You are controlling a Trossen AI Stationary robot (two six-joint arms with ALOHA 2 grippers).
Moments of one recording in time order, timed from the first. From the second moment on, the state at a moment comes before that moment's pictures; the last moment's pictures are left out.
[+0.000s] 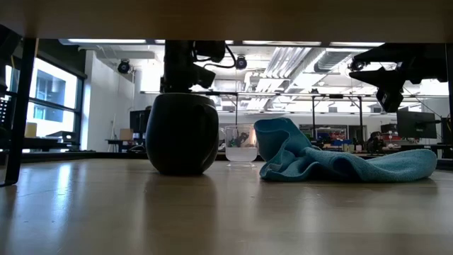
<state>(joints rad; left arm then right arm) 0.48 1.88 1.54 -1.18 -0.10 0.02 -0.06 0.03 0.01 0.01 0.05 0.68</state>
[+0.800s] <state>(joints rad) 0.48 1.87 1.70 -1.29 -0.02 0.21 -0.06 0.03 0.01 0.01 0.05 0.67</state>
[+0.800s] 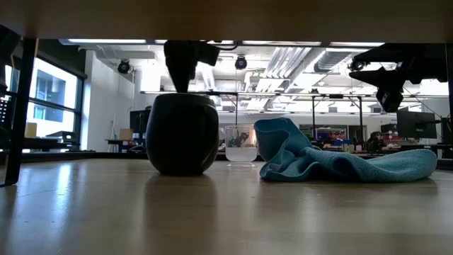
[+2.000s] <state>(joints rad) 0.31 1.79 2.02 -1.57 0.03 0.31 -0.06 0.03 0.01 0.01 0.06 0.65</state>
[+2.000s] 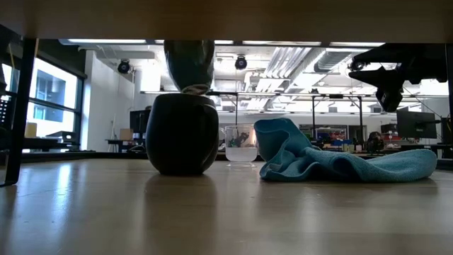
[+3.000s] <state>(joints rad) -0.06 1.70 2.02 -1.57 0.02 0.07 -0.06 0.03 0.01 0.01 0.06 0.65</state>
